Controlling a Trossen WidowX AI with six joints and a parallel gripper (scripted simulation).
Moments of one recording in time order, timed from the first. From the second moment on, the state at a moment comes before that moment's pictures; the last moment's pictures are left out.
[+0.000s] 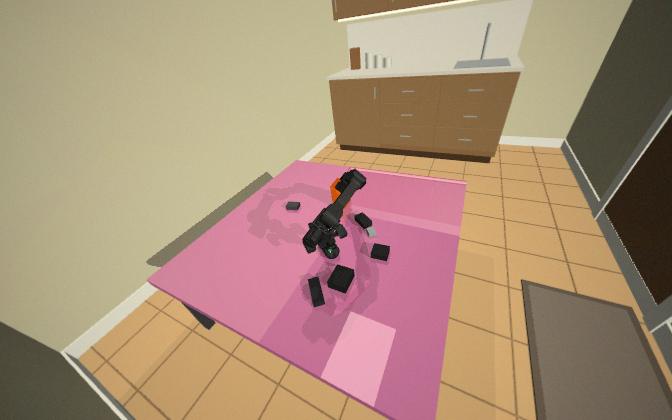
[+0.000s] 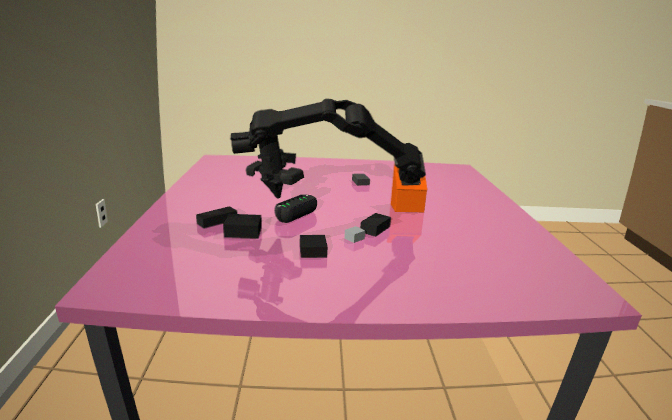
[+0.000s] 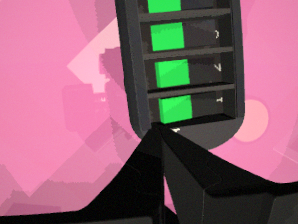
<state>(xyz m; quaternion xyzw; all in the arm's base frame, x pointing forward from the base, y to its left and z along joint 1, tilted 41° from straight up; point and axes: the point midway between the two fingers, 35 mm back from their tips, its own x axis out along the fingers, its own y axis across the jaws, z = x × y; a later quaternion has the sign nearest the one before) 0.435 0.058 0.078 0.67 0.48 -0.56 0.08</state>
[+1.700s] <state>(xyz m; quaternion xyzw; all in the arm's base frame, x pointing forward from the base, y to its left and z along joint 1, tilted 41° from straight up) 0.457 0.072 0.012 0.65 0.58 -0.49 -0.02</state>
